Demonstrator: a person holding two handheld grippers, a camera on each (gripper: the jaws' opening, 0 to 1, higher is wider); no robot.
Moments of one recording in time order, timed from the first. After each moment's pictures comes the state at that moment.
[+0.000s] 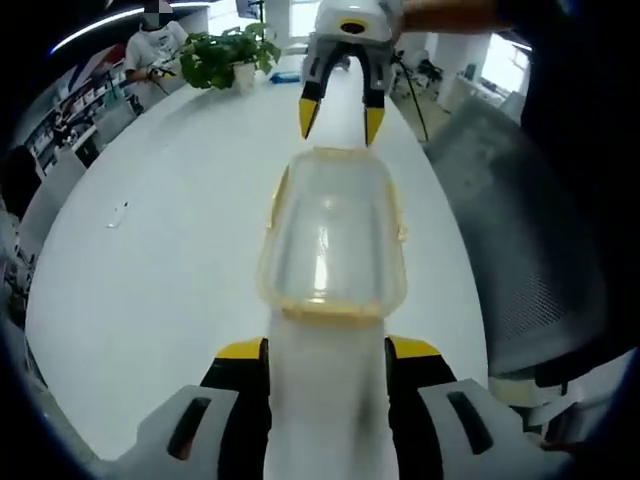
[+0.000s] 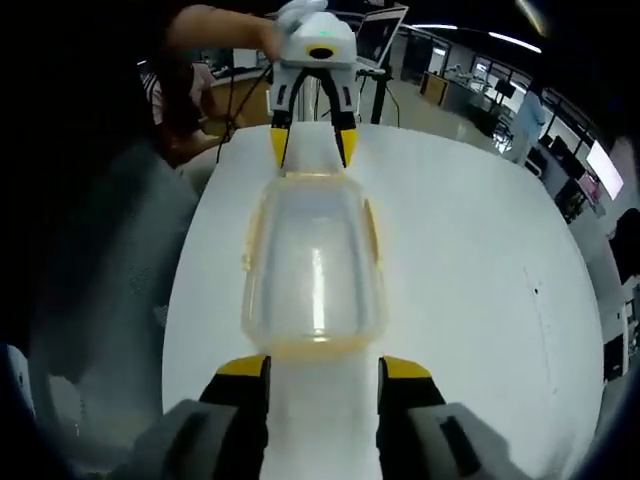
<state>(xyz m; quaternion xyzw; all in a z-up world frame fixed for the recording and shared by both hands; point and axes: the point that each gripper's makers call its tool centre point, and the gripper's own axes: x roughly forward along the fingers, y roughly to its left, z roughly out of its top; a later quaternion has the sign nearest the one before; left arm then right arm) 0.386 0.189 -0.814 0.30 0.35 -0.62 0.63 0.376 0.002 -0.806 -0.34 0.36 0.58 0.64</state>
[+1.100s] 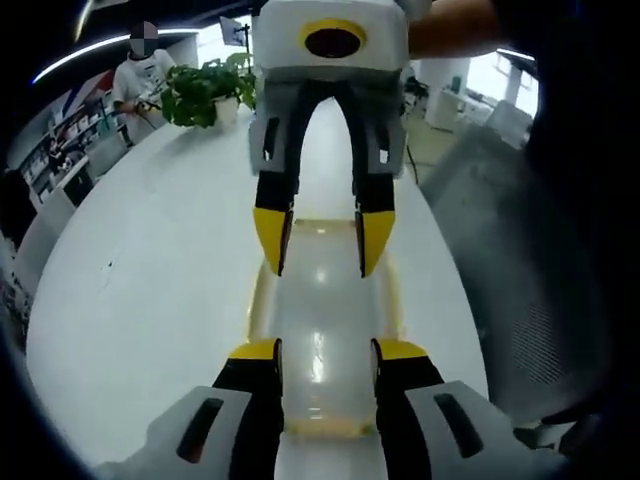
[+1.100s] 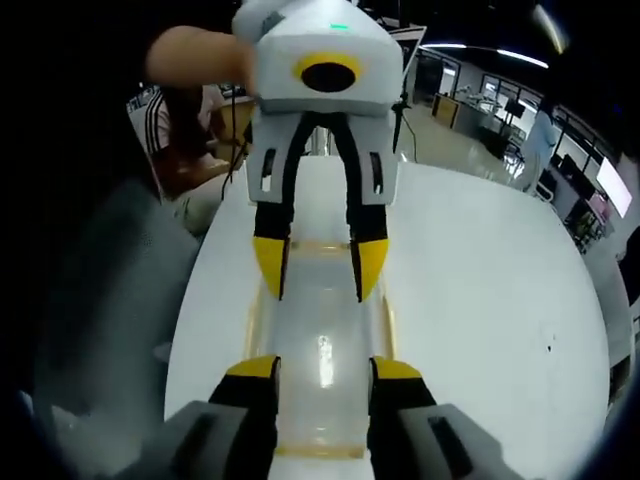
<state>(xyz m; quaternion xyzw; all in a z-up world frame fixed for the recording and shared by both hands) 0.377 0.103 -0.800 0.29 0.29 -0.66 0.63 0.375 0.083 -0.797 -0.32 0.32 0.63 0.63</state>
